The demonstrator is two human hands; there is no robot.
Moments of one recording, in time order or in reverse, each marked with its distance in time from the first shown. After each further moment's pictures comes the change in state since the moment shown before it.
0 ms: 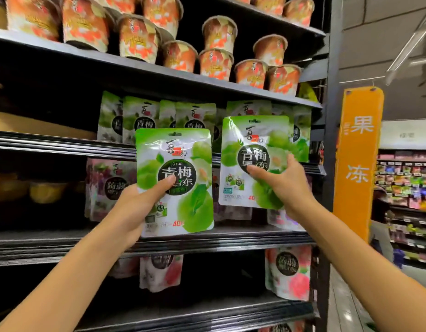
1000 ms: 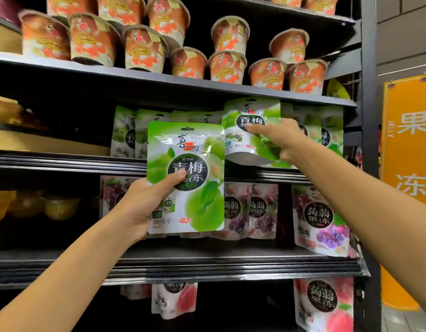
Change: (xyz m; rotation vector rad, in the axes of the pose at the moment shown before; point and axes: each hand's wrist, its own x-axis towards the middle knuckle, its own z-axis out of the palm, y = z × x) left_hand 0.036 0.022 0.017 0.130 0.067 0.026; right_hand 0.128 -0.047 0.040 0.241 -0.139 0.158
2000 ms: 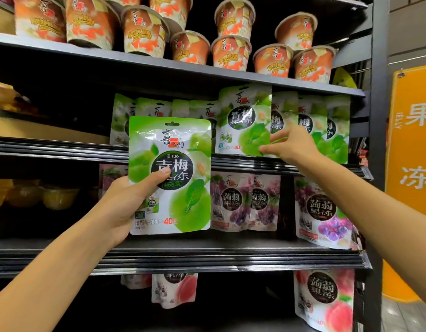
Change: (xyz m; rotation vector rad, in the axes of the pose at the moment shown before) left_hand -0.013 -0.010 -0.023 0.036 0.019 0.001; right_hand -0.004 0.043 -0.021 -0.613 0.041 -0.167
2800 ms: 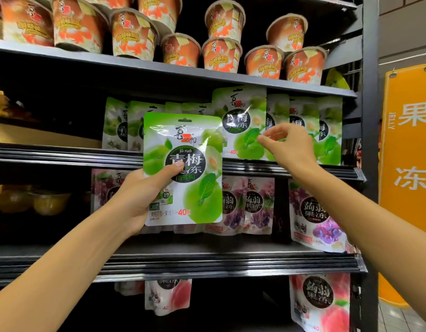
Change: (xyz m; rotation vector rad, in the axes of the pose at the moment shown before) left_hand 0.021 0.007 0.037 0.005 -0.017 0.019; right_hand -0.013 0.001 -0.005 0.078 0.183 -0.166
